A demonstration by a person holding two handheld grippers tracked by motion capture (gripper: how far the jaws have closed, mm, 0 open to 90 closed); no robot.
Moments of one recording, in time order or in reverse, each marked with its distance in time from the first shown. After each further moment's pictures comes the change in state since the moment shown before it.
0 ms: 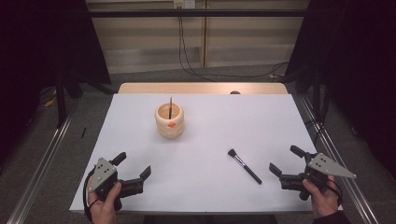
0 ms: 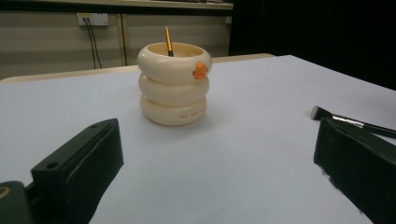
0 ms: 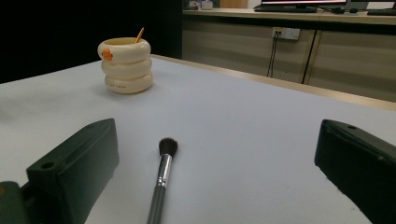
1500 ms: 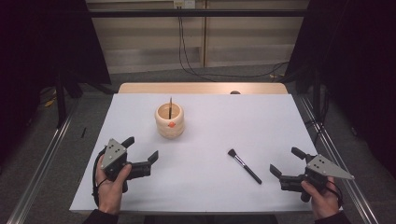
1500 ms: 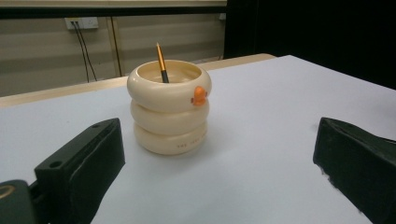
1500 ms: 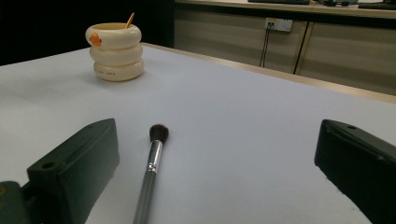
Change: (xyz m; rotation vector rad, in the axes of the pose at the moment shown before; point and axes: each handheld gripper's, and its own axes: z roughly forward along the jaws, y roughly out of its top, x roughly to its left) left arm 0.004 0.028 0.035 0.025 -0.030 0.032; right arm 0.000 -0.006 -0.001 0.044 -0.034 -0.018
